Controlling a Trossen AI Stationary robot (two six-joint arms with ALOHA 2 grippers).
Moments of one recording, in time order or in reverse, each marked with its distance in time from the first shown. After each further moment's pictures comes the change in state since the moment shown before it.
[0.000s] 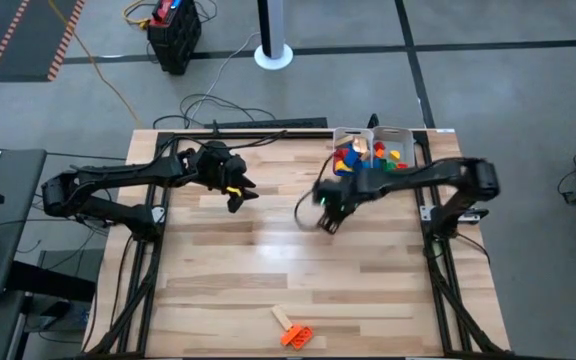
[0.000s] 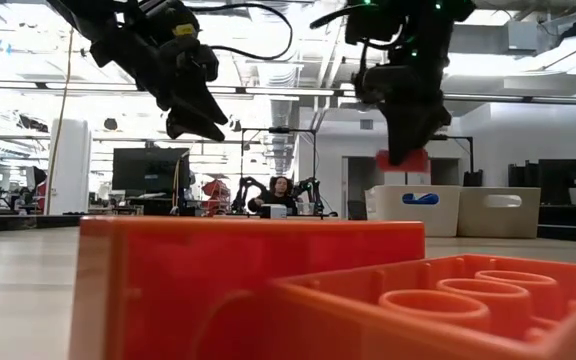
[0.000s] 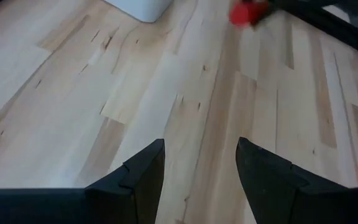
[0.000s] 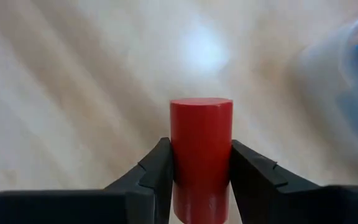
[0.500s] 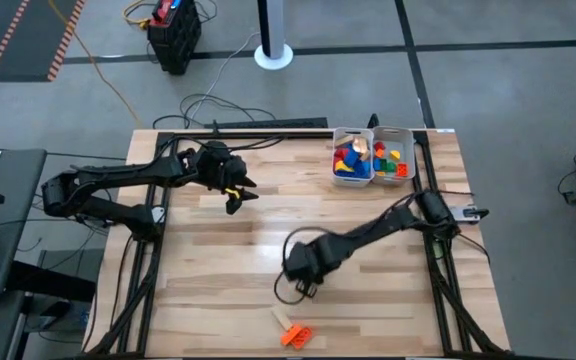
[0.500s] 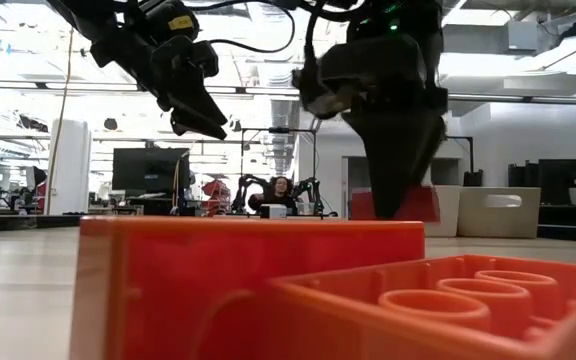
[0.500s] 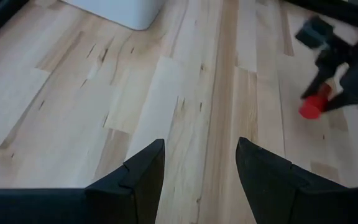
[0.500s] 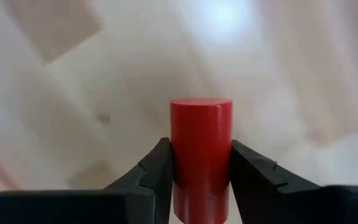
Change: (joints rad) left arm 0.000 0.000 0.000 0.003 0.007 0.127; right arm 0.383 0.442 0.351 -0.036 -0.057 0.235
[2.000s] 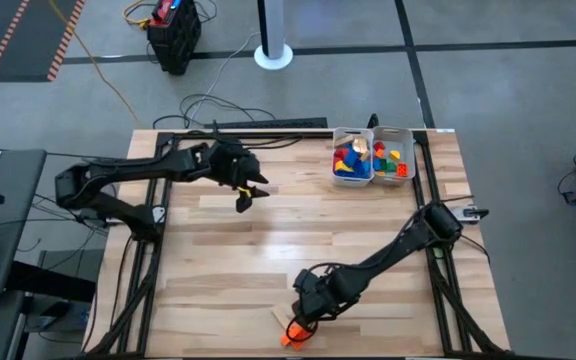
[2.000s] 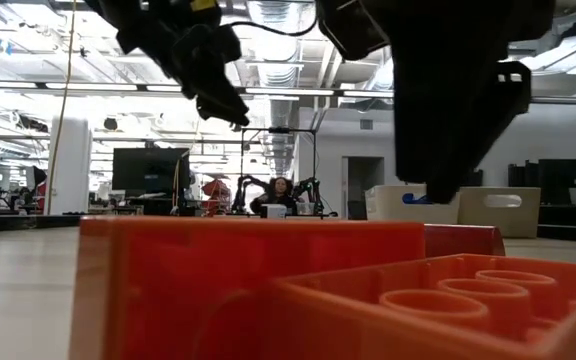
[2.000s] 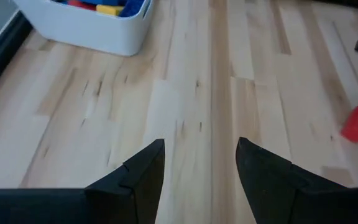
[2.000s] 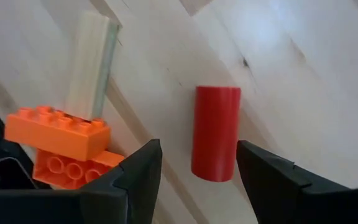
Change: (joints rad) left arm -0.050 0.126 0.182 -0.065 -0.031 0.120; right arm 0.211 0.004 0.054 0.138 0.056 0.326
